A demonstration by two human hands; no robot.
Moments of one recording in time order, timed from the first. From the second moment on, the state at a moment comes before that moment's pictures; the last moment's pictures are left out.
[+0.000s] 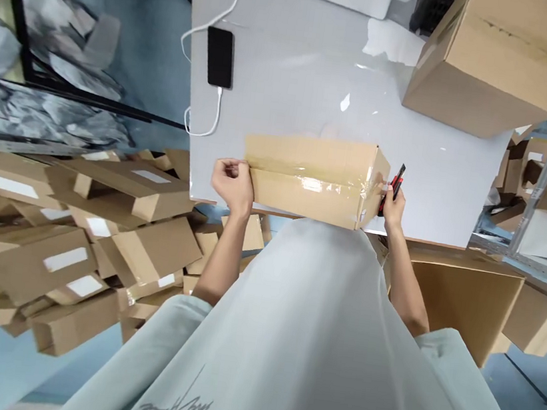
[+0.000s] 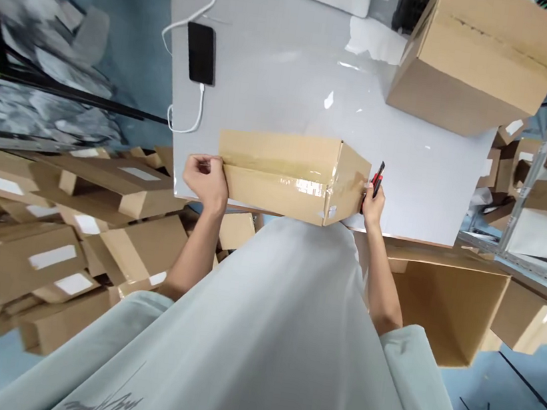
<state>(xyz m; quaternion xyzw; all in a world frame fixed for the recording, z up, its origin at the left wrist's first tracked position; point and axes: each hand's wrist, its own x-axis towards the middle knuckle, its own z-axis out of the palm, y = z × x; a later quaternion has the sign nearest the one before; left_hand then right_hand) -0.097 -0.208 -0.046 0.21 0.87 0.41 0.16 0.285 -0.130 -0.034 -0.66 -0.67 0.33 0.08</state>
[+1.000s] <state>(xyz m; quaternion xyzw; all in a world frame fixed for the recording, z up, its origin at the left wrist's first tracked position) -0.073 -0.133 0.017 0.53 0.53 0.46 0.48 0.231 -0.172 0.112 -0.76 -0.63 -0.01 0.15</state>
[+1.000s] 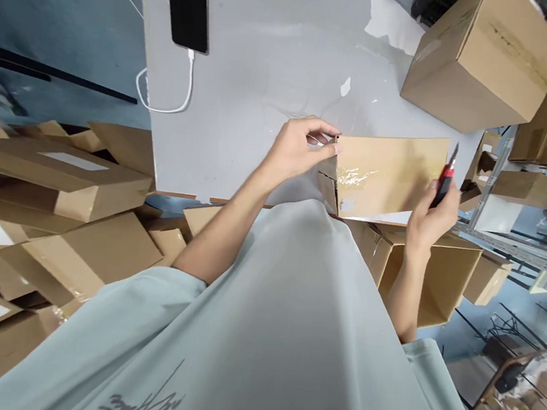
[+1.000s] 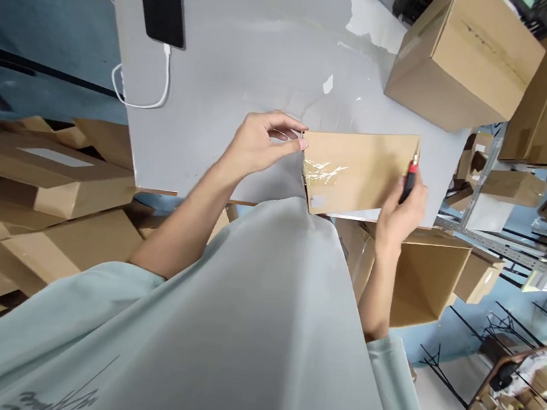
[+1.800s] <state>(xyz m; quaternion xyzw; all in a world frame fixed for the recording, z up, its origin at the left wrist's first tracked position) -0.083 -0.124 0.010 0.51 0.48 0.46 0.55 0.075 -0.236 0.164 -0.71 -0.67 0.15 -0.12</state>
